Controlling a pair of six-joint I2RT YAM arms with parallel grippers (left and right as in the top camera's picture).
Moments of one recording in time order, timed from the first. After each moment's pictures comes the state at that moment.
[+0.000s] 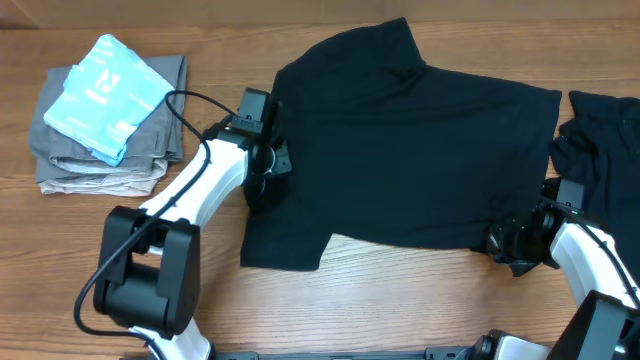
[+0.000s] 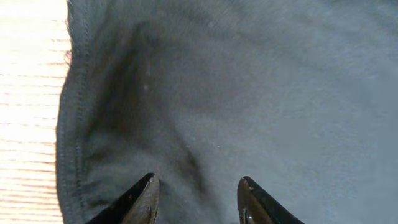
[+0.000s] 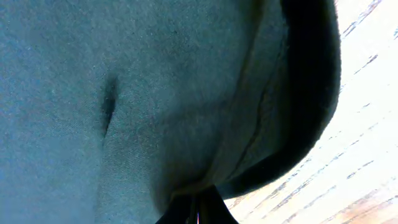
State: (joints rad) left arm -0.30 1.85 1.23 -0.62 0.07 -0.51; right arm -0.37 1.43 0.66 -0.72 -0.25 0.70
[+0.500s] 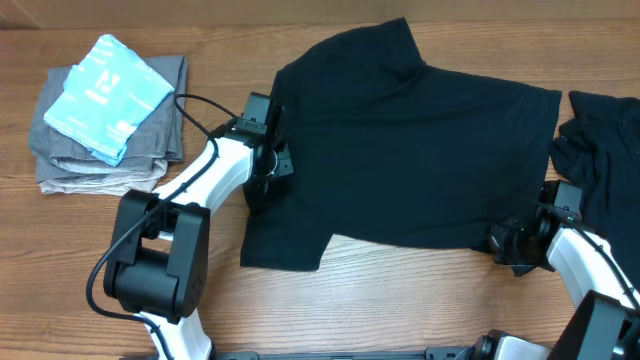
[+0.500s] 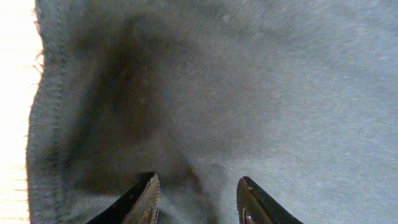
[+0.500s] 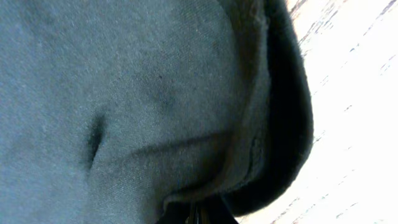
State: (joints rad) left arm -0.30 1.93 1.23 -0.57 0.07 -0.51; right arm -0.37 1.42 0.61 -0.60 -0.17 0.71
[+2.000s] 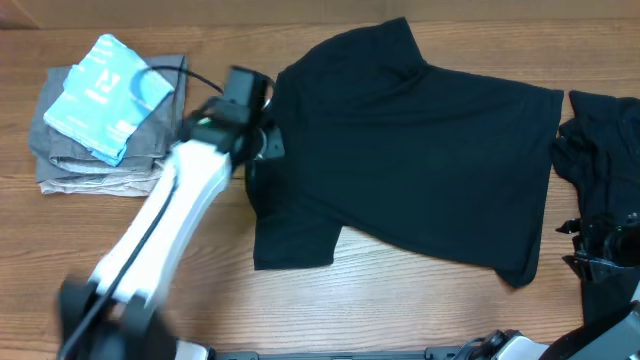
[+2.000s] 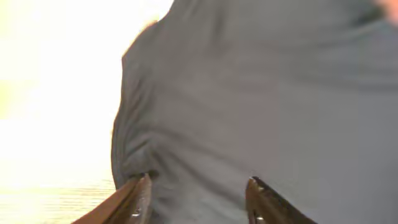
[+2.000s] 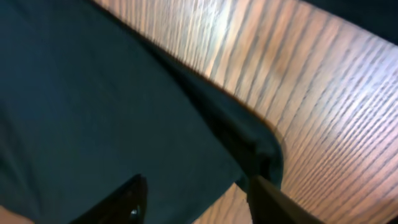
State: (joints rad) left arm -0.30 1.57 1.37 -0.81 0.03 -0.49; right arm -0.83 1.43 1.01 -1.10 -0.32 0.47
